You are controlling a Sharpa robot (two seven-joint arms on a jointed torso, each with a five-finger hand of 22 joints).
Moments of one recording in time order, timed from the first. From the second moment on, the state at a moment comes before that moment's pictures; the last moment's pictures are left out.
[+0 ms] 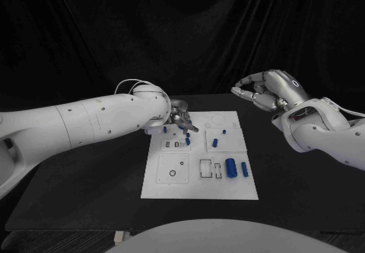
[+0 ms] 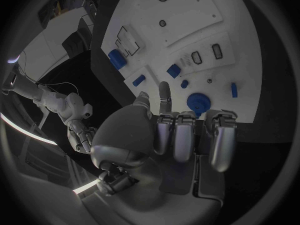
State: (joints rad) left arm 1.35 -0.43 -0.21 1.21 -1.11 0.20 -0.33; left_hand 1.11 0.10 -0.12 0.28 0.14 1.05 0.02 0.51 0.63 1.47 -0.03 1.57 1.31 1.47 -0.07 1.57 1.31 0.01 1.47 0.04 1.57 1.31; right arm 1.30 -1.01 -0.21 1.64 -1.44 -0.84 0.00; right_hand 1.11 0.11 -0.16 0.29 0.42 0.93 0.07 0.19 0.19 1.47 -0.03 1.57 1.31 1.46 -0.10 1.45 1.31 0.03 1.47 0.01 1.42 1.31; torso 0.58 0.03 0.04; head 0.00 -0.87
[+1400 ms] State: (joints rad) left arm 1.28 -0.40 -0.21 1.13 -1.12 0.20 -0.40; left_hand 1.07 0.11 -0.12 0.27 0.15 1.08 0.05 0.26 0.59 1.47 -0.02 1.57 1.31 1.47 -0.07 1.57 1.31 0.01 1.47 0.04 1.57 1.31; right arm 1.28 -1.00 -0.21 1.62 -1.45 -0.76 -0.04; right_hand 1.16 0.12 -0.16 0.29 0.45 0.94 0.08 0.18 0.19 1.47 -0.03 1.57 1.31 1.47 -0.09 1.45 1.31 0.03 1.47 0.02 1.42 1.31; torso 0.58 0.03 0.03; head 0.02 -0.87
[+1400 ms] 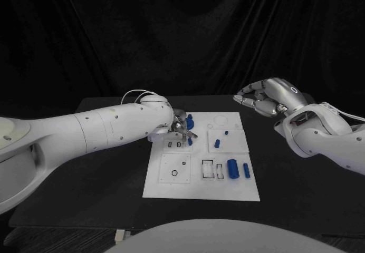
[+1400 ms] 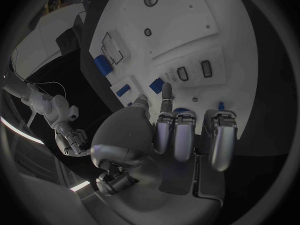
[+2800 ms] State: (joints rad) left arm 1.27 -0.38 -0.21 1.09 -1.12 0.27 -0.43; left_hand 1.08 0.11 -0.11 0.26 0.18 1.11 0.05 0.23 0.57 1.47 -0.02 1.57 1.31 1.47 -0.07 1.57 1.31 0.01 1.47 0.04 1.57 1.31; right arm 1.27 -0.99 -0.21 1.61 -1.45 -0.73 -0.04; right_hand 1.16 0.12 -0.16 0.29 0.46 0.94 0.08 0.17 0.18 1.47 -0.03 1.57 1.31 1.47 -0.09 1.45 1.31 0.03 1.47 0.02 1.42 1.31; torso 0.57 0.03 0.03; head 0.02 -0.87
